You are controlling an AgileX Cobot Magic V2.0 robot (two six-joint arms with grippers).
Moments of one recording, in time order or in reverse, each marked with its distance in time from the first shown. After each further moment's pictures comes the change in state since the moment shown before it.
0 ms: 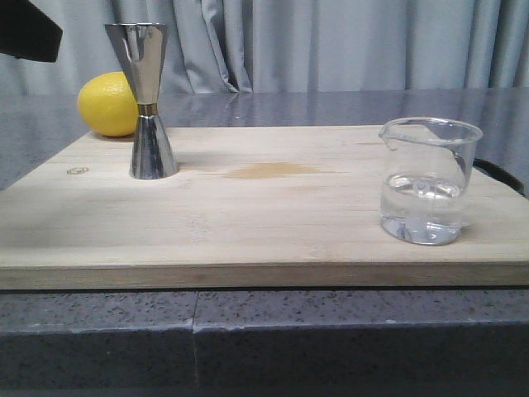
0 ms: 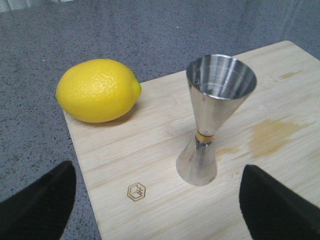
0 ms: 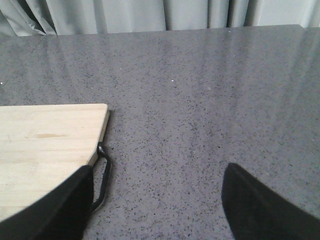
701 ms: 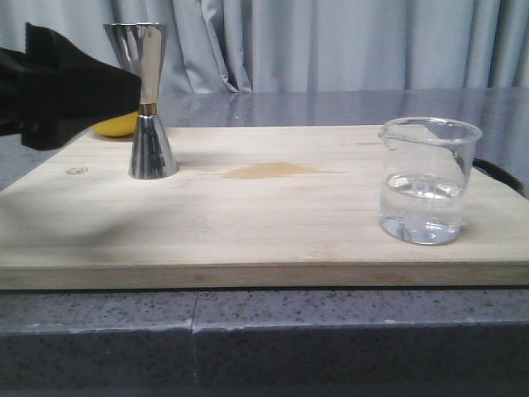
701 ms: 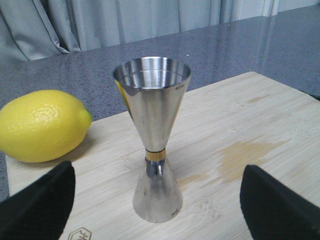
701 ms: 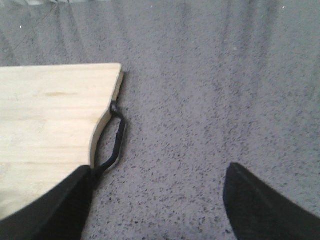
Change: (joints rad) left arm -0.234 0.197 0.257 -0.011 -0.728 0.001; right arm 0.078 -0.012 0.185 0.046 -0.127 -0.002
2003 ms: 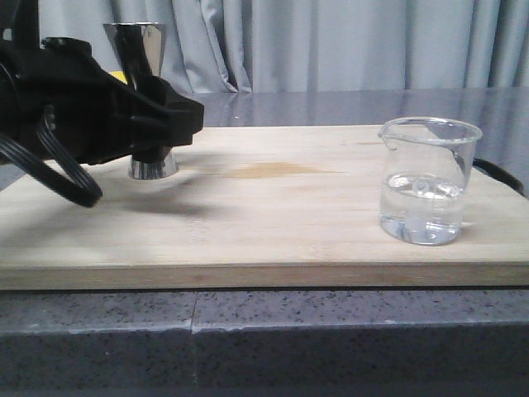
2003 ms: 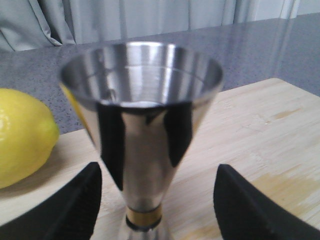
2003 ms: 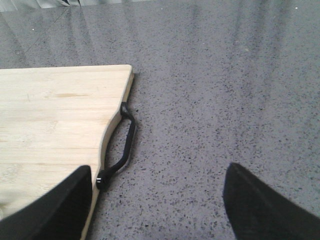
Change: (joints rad) left arm -0.001 0.388 -0.157 0.029 -0.226 -0.104; right arm 0.023 0.000 0.010 0.012 -0.035 -0.002
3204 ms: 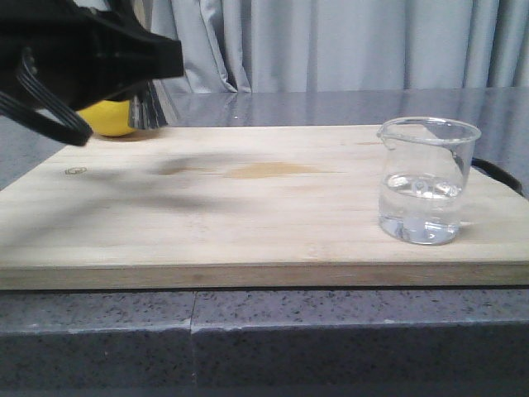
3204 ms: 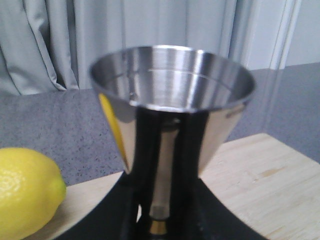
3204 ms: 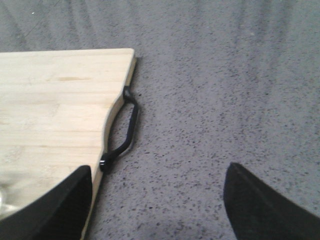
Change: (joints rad) left arm 0.000 -0.084 0.000 0.007 -0.081 -0.045; right arm 0.030 0.000 0.000 0.002 0.048 -0.003
